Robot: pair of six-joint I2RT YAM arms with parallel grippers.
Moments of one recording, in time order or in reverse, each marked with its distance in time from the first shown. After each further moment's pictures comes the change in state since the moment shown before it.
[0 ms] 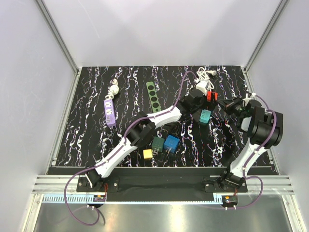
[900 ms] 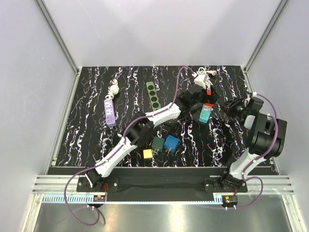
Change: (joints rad) left arm 0.026 0.021 0.089 0.032 0.015 -0.070; right arm -0.001 -0.176 0.039 -0.497 0.147 -0.277
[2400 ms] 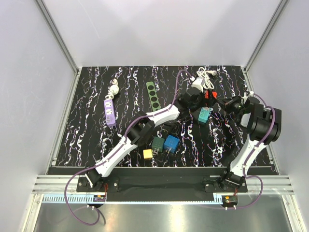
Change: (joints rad) left arm 0.013 0.028 -0.043 0.009 0.069 -0.081; right arm 0.018 0.256 0.067 0.390 -0.129 0.254
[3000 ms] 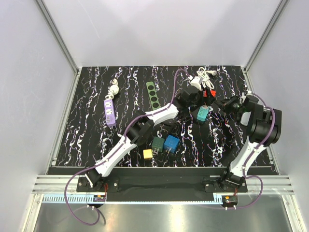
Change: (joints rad) left arm 0.018 0.000 0.000 0.003 0.011 -0.034; right arm 0.016 -0.014 0.017 -0.078 -0.016 -0.029
